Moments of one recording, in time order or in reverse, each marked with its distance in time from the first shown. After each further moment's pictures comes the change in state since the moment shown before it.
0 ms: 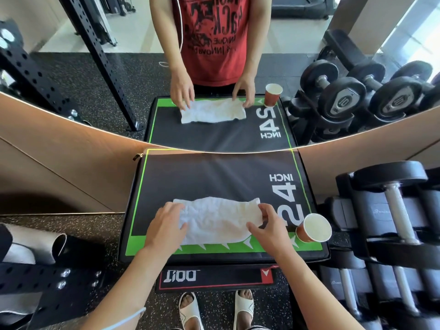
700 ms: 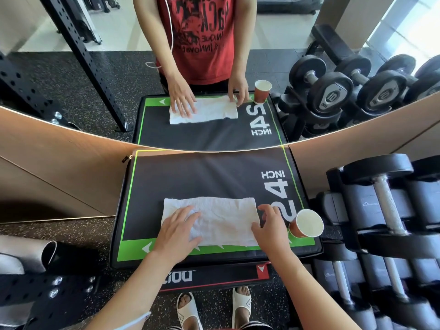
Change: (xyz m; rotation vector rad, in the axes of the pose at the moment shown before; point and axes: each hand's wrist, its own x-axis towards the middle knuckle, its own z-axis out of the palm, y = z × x) left_hand 0.004 0.012 0.037 0.066 -0.159 0.274; right_hand 0.002 0.011 -0.002 -0.210 0.132 0.022
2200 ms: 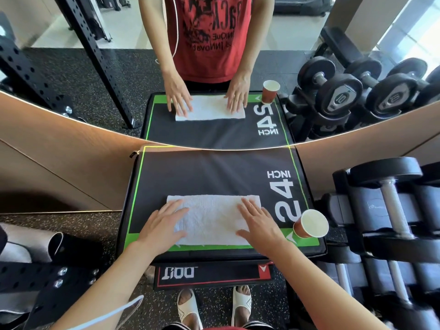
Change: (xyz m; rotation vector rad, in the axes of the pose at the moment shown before) left_hand -0.012 -0.047 -0.024 -0.045 -0.088 -0.055; right_hand 0.012 -0.014 0.014 -0.597 -0.388 -0.451
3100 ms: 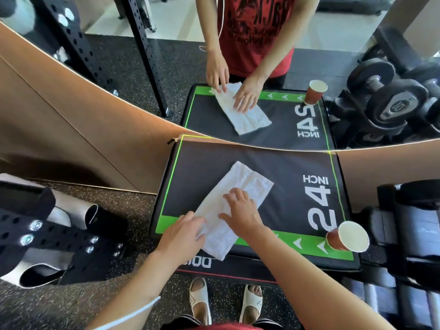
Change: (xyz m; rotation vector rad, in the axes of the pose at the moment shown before) left_hand -0.060 0.004 0.011 -0.062 0.073 -0.135; right_hand 0.068 -0.115 0.008 0.105 0.115 -0.116
